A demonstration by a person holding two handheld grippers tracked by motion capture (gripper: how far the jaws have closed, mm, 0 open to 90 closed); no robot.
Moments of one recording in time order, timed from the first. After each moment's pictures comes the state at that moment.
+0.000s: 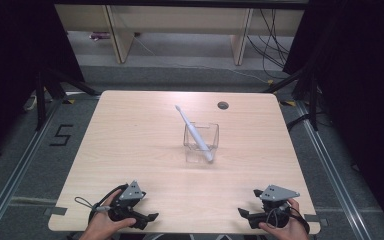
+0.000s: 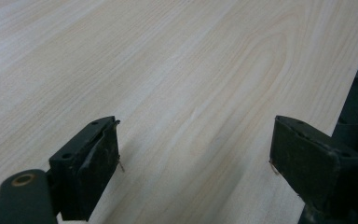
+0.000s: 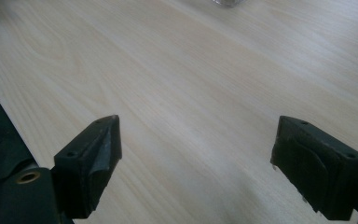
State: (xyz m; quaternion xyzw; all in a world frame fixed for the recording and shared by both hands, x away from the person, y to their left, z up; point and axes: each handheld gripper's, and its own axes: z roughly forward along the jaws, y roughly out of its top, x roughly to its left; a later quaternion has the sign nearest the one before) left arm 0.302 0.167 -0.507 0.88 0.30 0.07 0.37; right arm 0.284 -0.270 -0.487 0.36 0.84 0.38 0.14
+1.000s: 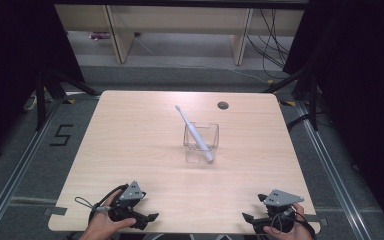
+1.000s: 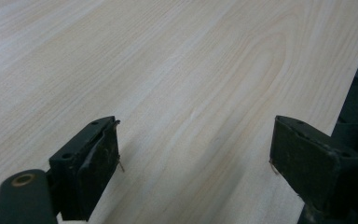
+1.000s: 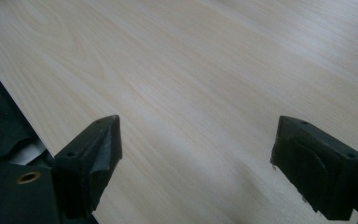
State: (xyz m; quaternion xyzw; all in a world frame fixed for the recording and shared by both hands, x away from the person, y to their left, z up) left arm 0.302 0.167 -0.507 0.88 0.30 0.07 0.37; right arm 0.273 -0.280 -0.491 0.37 0.84 0.37 0.13
